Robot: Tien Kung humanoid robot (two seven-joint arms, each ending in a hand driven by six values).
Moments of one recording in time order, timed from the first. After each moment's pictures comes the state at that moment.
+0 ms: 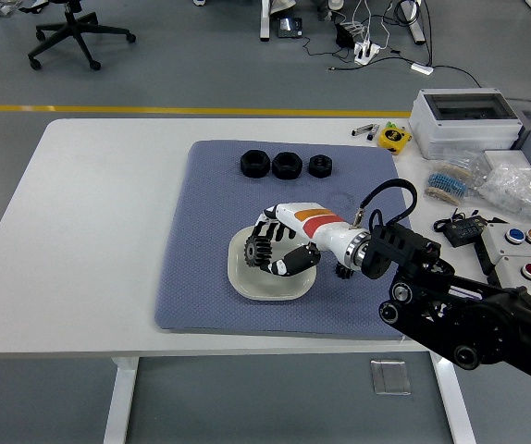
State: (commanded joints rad) left arm -0.03 0.00 -1.26 -0.18 0.83 0.15 0.19; right arm 0.87 -0.14 0.39 1.05 -1.61 -0.13 -0.05
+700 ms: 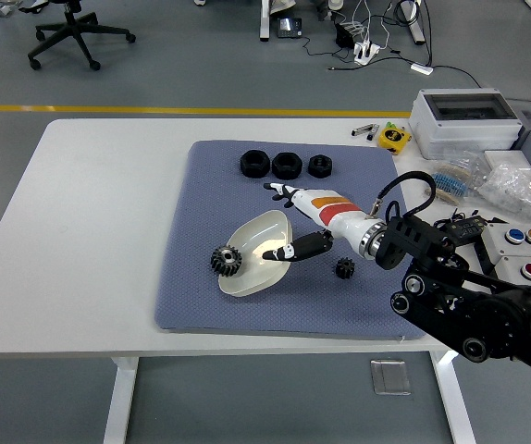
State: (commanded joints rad) left arm -0.03 0.00 -1.27 -0.18 0.83 0.16 0.19; right arm 0.85 -0.17 0.45 1.04 -1.61 -0.17 -0.03
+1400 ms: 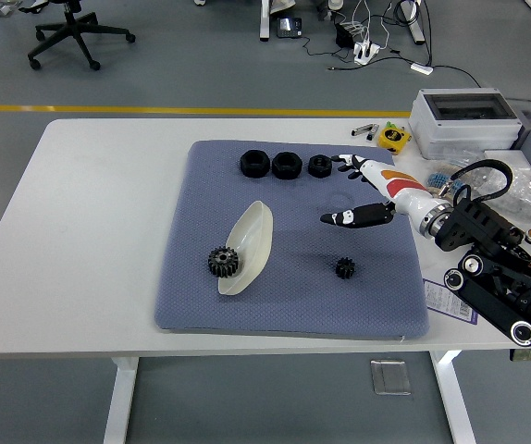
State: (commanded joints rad) left arm -0.03 0.00 -1.27 -0.18 0.84 0.15 0.19; right arm 0.77 -0.29 0.60 1.01 -1.58 -0.16 -0.01
